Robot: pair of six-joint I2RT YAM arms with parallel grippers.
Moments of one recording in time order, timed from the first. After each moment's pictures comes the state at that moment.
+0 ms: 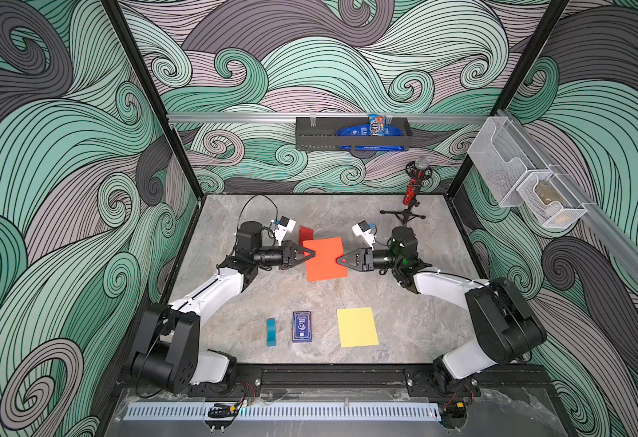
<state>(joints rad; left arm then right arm) -0.27 1.37 0.78 0.20 1.07 -0.79 0.38 1.56 0.74 0.55 -1.12 0.85</state>
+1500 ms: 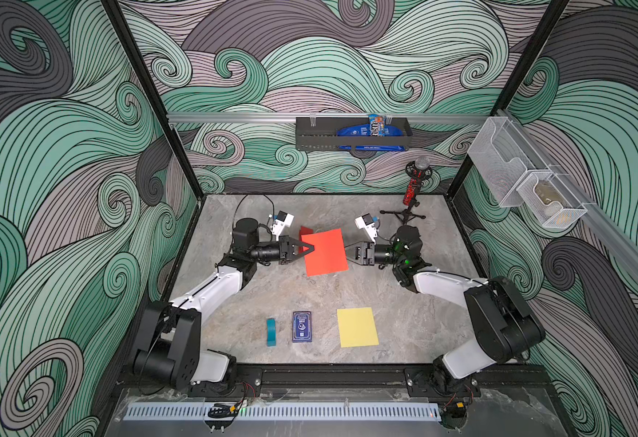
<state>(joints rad) -0.24 1.39 0.77 0.35 1.14 -0.88 0.39 1.57 0.74 0.79 -1.10 0.98</state>
